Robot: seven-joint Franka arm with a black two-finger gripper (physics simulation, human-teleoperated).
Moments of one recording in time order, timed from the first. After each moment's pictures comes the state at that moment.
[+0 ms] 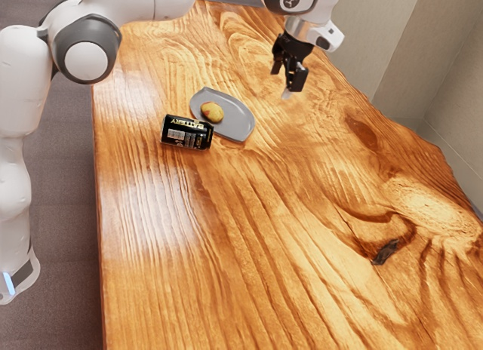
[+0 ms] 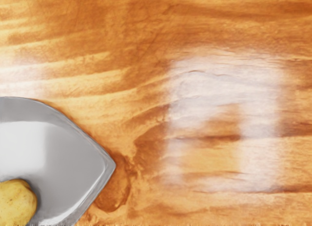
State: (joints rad) arm 0.27 0.28 -0.22 -1.16 0.23 1.46 0.05
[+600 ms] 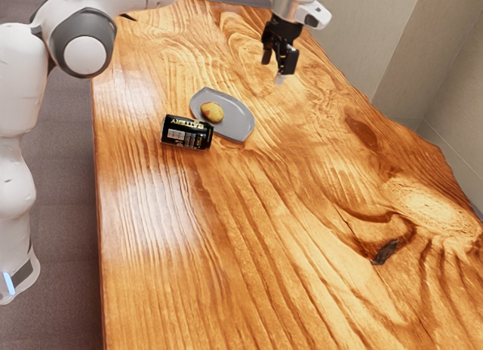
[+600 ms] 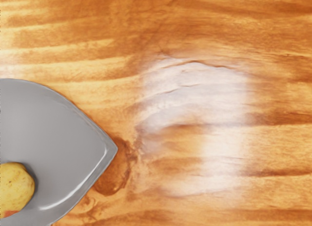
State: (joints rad) arm 0.36 0.25 -0.21 -1.15 0.12 1.42 0.10
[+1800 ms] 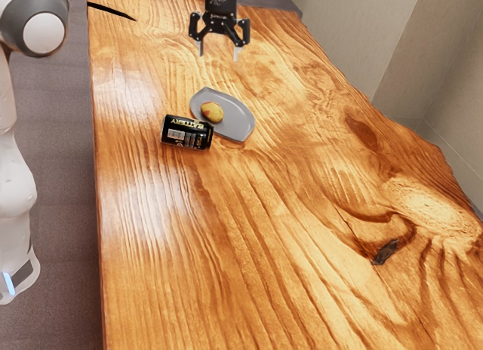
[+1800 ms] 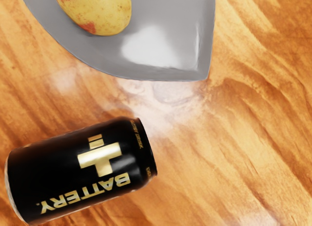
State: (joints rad) arm 0.36 -0.05 0.13 -1.57 -0.22 1.50 -0.50
